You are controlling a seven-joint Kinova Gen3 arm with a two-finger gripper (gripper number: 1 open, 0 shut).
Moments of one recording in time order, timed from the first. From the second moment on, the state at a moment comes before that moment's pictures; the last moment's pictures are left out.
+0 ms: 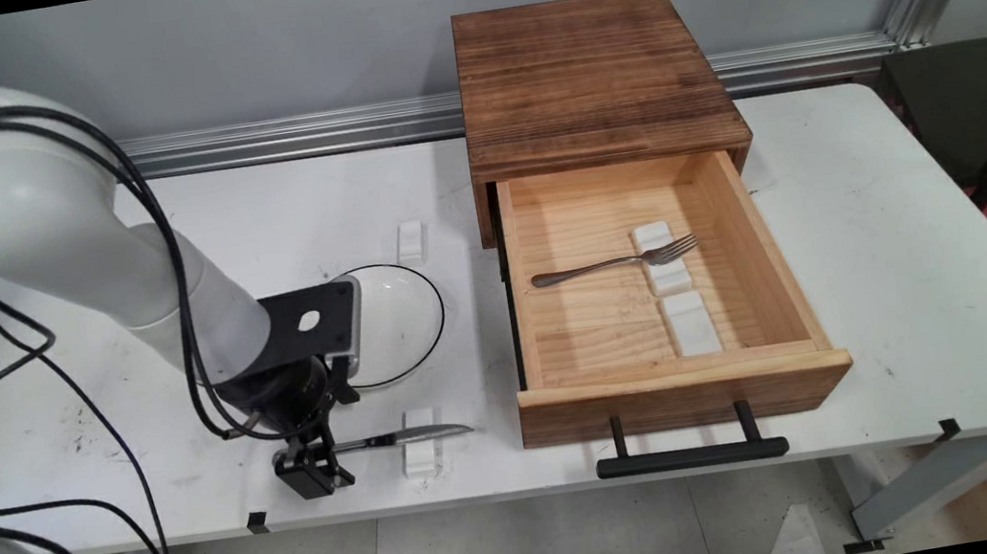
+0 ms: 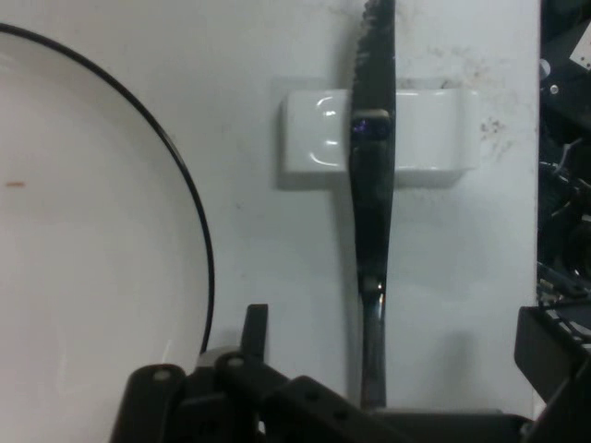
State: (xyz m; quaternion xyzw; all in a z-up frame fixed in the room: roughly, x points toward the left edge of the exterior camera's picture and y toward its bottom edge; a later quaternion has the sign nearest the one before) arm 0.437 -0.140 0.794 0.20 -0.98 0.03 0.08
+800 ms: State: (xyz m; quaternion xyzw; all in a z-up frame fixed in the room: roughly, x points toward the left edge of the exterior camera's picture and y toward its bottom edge) arm 0.438 -0.144 0.774 0.20 -0.98 0.03 0.09
